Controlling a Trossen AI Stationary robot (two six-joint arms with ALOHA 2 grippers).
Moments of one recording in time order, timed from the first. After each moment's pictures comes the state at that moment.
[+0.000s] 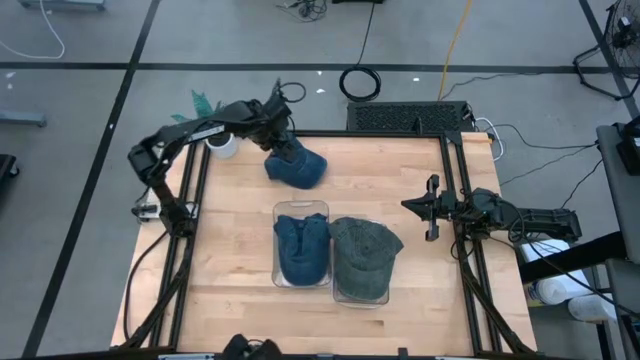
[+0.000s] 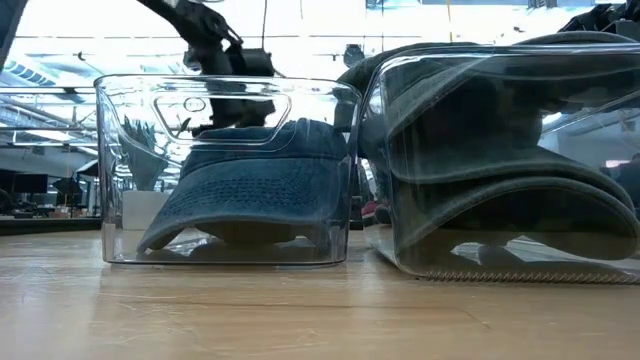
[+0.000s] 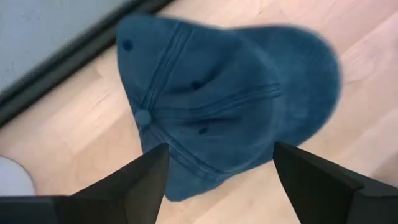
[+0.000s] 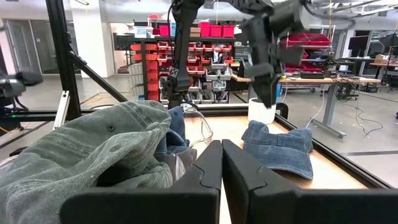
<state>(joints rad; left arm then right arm) 0.66 1.71 1.39 -0.89 0.04 -0.27 -0.06 0.02 0.02 0.07 0.05 0.00</state>
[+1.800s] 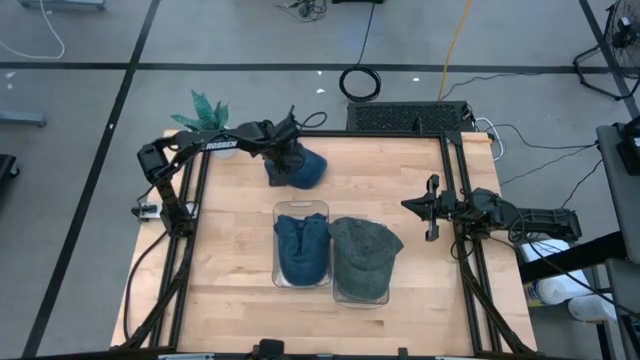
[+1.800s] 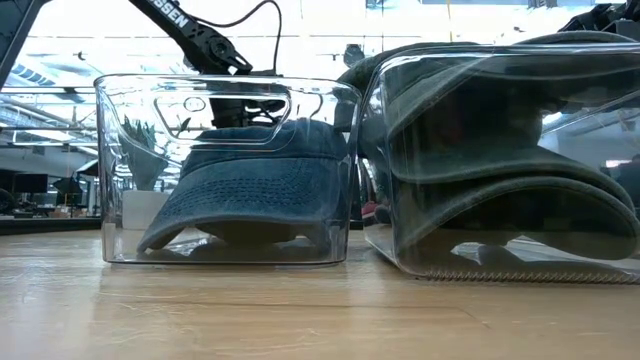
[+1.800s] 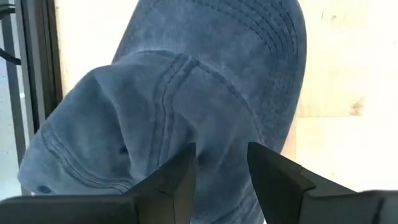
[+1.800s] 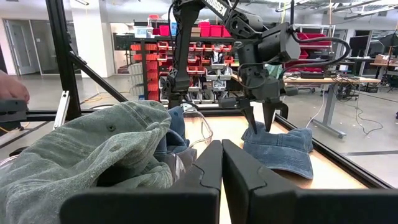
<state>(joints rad) 0.57 1.78 1.24 -0.67 0.02 0.62 -0.06 0.02 0.02 0.07 0.05 0.00</state>
